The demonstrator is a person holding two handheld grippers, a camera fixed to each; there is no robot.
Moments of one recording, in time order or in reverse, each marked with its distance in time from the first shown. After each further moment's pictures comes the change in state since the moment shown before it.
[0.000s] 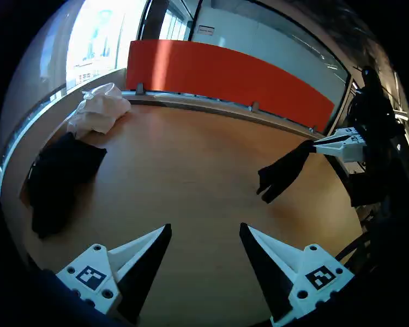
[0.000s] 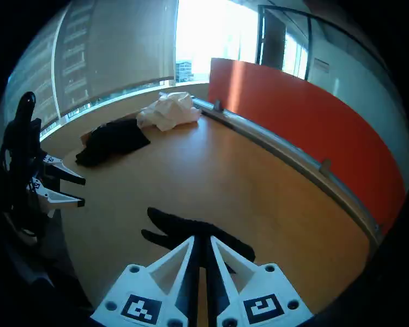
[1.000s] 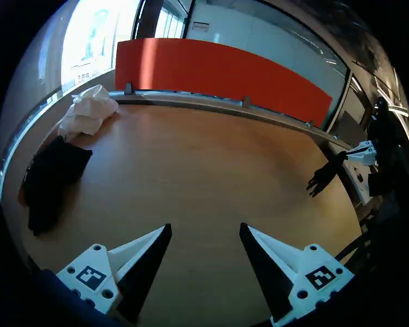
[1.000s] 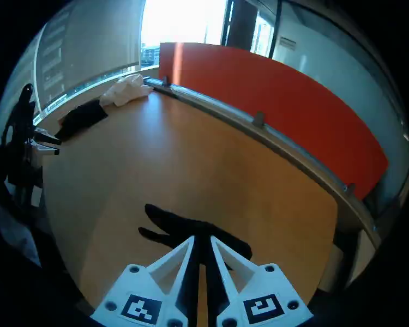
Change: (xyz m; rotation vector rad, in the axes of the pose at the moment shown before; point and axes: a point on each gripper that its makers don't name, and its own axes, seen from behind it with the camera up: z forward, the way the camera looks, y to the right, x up) left arm 0.002 0.063 0.016 0.008 -0.027 0.016; right arm -0.148 0.190 -0.144 -0.149 -0.123 0.062
